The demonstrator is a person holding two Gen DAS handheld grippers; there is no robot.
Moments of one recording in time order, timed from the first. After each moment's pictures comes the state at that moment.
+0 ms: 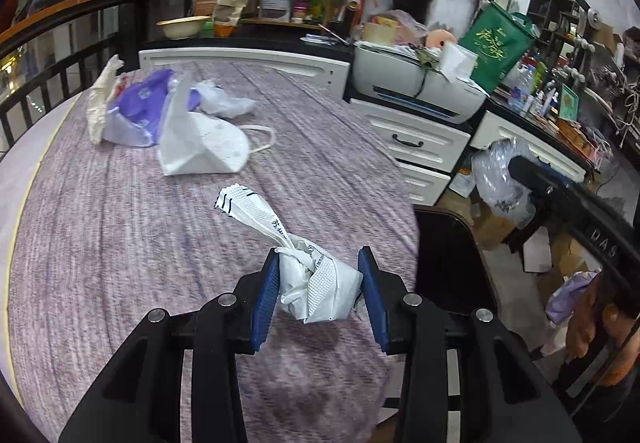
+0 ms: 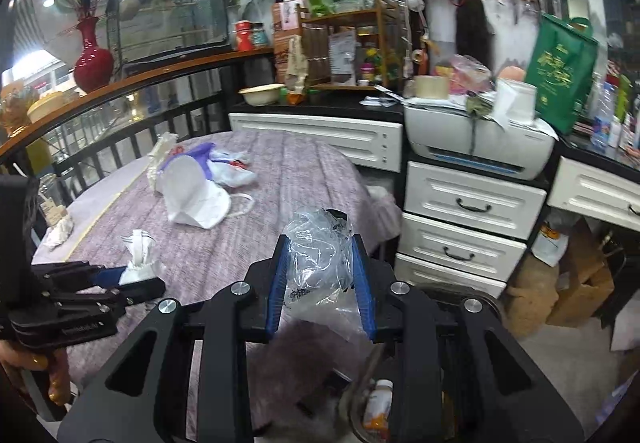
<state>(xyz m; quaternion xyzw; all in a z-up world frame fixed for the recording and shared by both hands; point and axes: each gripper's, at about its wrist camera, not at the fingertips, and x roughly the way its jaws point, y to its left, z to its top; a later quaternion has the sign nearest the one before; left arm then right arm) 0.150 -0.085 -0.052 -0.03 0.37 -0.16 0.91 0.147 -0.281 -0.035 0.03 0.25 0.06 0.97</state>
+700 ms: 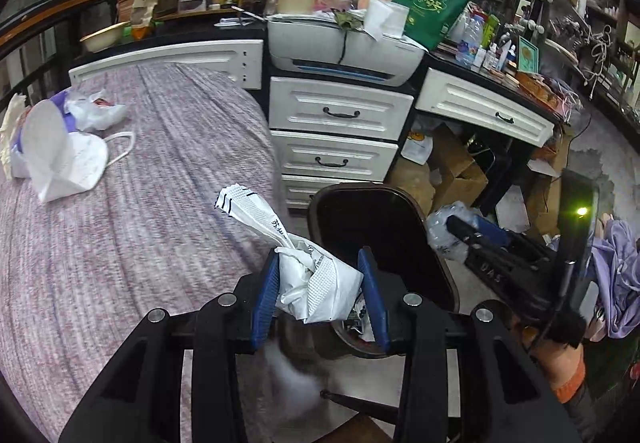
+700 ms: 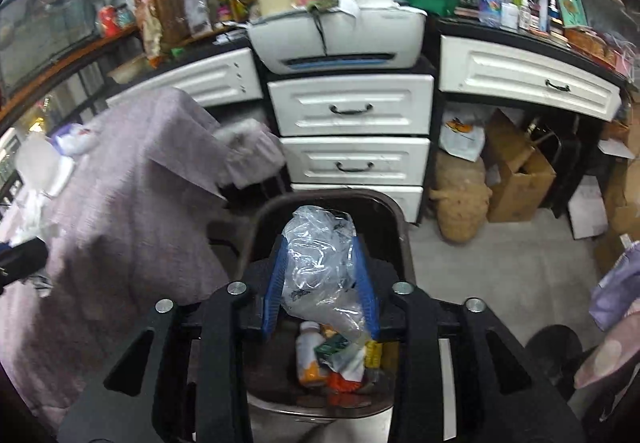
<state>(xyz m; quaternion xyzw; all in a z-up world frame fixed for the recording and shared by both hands) 0.156 -0.202 -0.071 0.02 0.39 -0.24 0.89 0.155 -0.402 -0.147 0.11 0.34 -0.11 0.93</state>
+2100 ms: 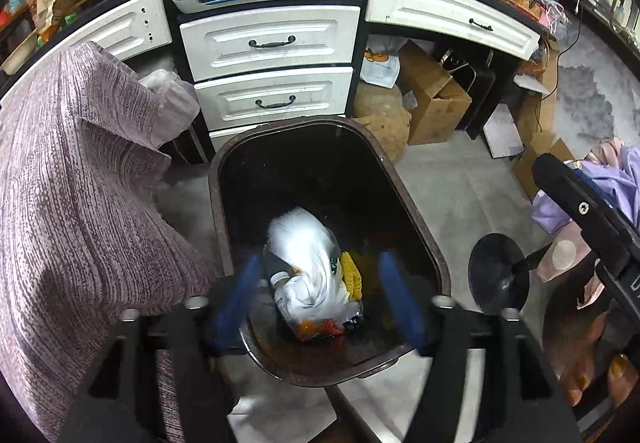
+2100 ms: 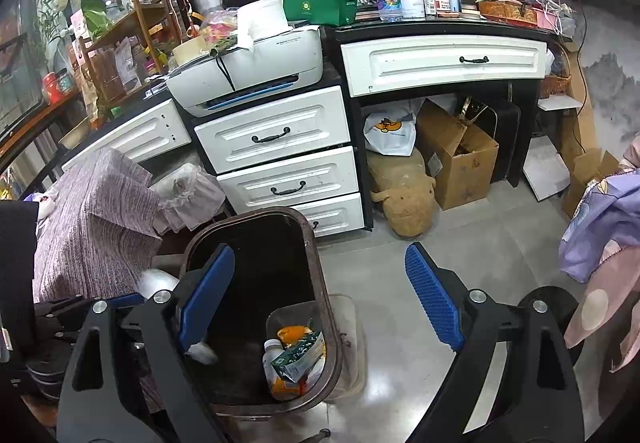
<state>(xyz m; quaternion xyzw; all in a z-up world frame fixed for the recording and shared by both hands) 0.182 -0.317 -0.143 0.12 0.47 -0.29 0.83 0.091 -0.471 -0.139 0.19 0.28 -0.20 0.92</state>
